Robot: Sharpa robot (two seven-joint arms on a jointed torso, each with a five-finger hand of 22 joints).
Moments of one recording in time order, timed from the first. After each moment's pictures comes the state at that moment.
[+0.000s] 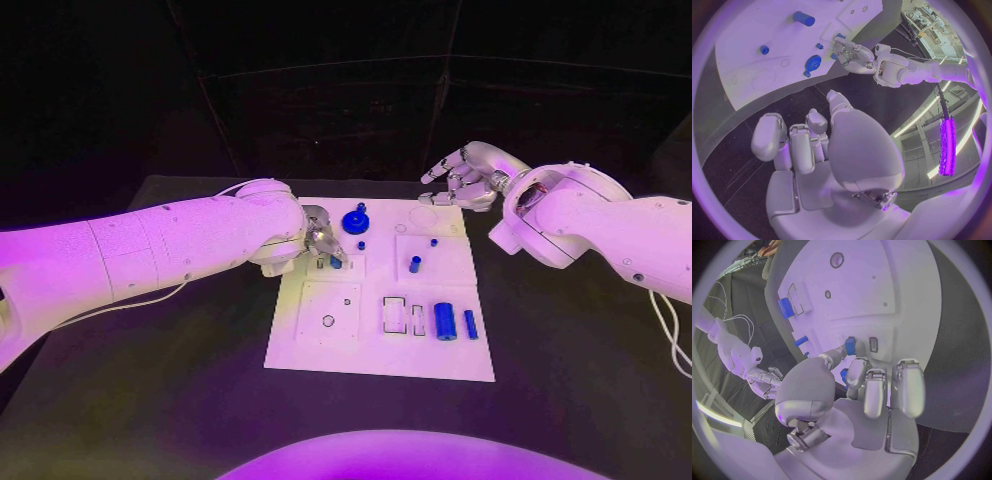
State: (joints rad) left arm 1.31 -0.57 -0.16 1.31 -0.98 0.08 -0.59; left_hand 1.02 -0.03 0.58 -0.01 0.08 0.94 0.04 0.59 0.73 1.38 -0.04 1.25 1.24 1.47 -0.09 1.57 1.31 0.06 1.46 0.02 1.42 1.31; right arm 1.30 -0.82 -0.04 1.53 -1.06 -0.34 -0.18; right_hand 1.42 -0.08 0.01 0.22 0.40 0.81 0.17 0.17 0.07 1.25 0.08 1.12 1.09 1.47 0.00 1.45 1.31 0.09 1.36 0.10 1.35 1.09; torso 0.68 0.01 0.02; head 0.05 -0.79
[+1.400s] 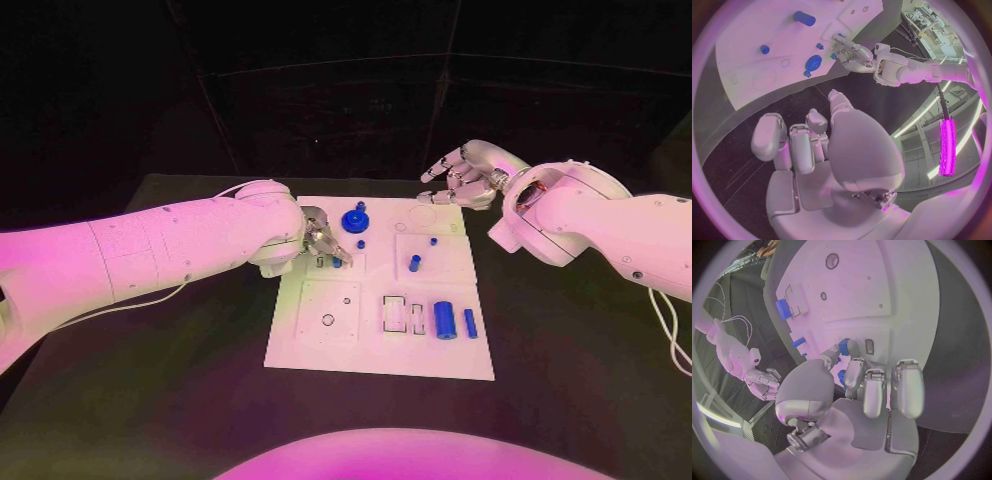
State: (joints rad) left arm 1.30 -0.57 -0.16 1.30 -0.99 0.08 -0.60; left_hand 0.91 -0.05 0.26 0.10 0.08 0.97 0.02 0.62 0.77 1.39 -0.05 1.28 1.26 1.46 -0.10 1.57 1.31 0.06 1.47 0.01 1.43 1.31; right arm 1.30 -0.82 -0.04 1.53 -1.06 -0.34 -0.18; right_hand 1.42 -0.08 -0.03 0.24 0.37 0.81 0.17 0.17 0.07 1.25 0.08 1.12 1.08 1.47 0.00 1.45 1.31 0.09 1.36 0.10 1.35 1.09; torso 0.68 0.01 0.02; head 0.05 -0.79
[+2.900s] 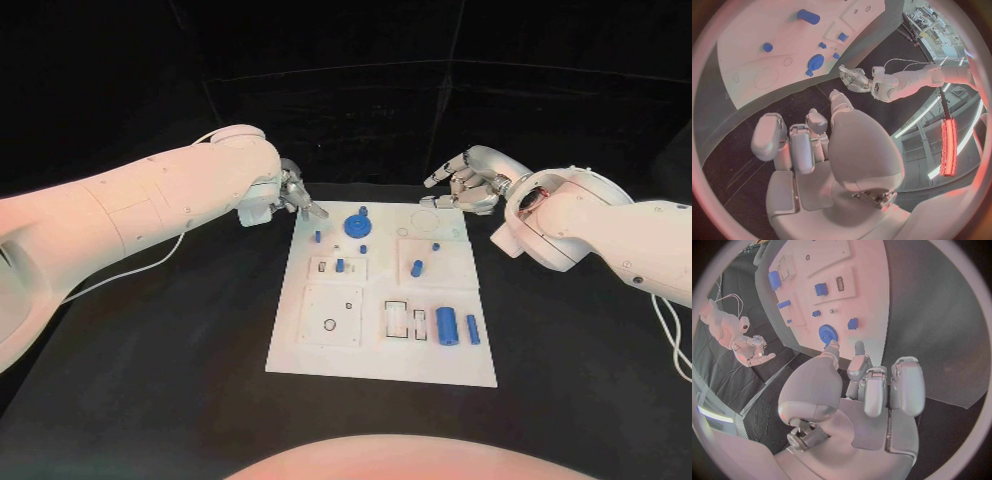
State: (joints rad) left arm 1.36 -0.51 -0.04 1.01 -1.03 0.24 -0.58; left_hand 1.07 0.00 -0.03 0.17 0.05 0.92 0.07 0.44 0.63 1.32 0.00 1.19 1.17 1.46 -0.07 1.57 1.31 0.06 1.47 0.04 1.39 1.31; right arm 1.30 -0.81 -0.04 1.51 -1.06 -0.34 -0.18; right_hand 1.42 -0.07 -0.05 0.25 0.35 0.81 0.17 0.17 0.07 1.25 0.08 1.12 1.08 1.47 0.00 1.45 1.31 0.09 1.36 0.10 1.35 1.09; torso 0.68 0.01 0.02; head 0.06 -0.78
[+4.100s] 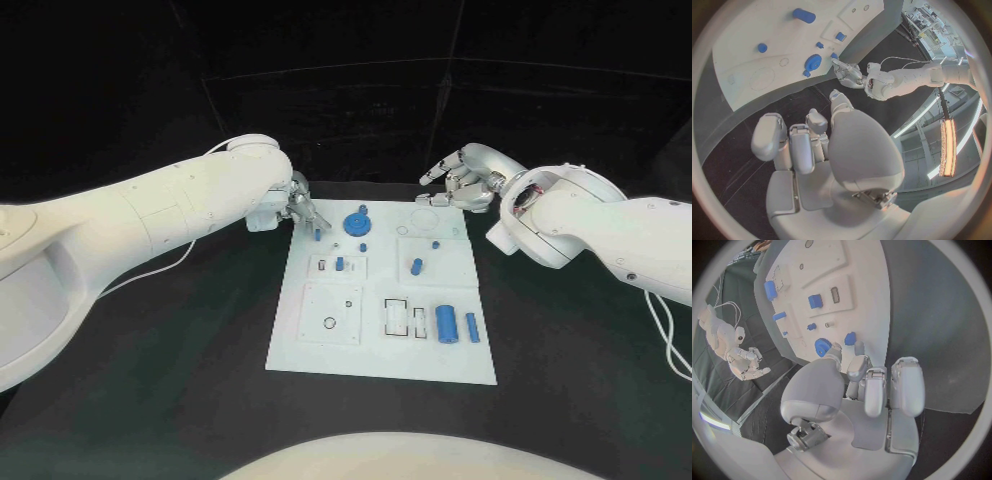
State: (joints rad) left arm 1.33 -0.42 -0.07 0.90 -1.05 0.32 -0.54; left_hand 1.10 0.04 -0.06 0.17 0.05 0.95 0.07 0.43 0.61 1.33 0.00 1.20 1.18 1.46 -0.07 1.57 1.31 0.06 1.47 0.04 1.39 1.31; right arm 1.30 -0.80 -0.04 1.50 -1.06 -0.34 -0.18; right_hand 1.42 -0.07 -0.05 0.25 0.34 0.81 0.17 0.17 0.07 1.25 0.08 1.12 1.08 1.47 0.00 1.45 1.31 0.09 1.36 0.10 1.35 1.09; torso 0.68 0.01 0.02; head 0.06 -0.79
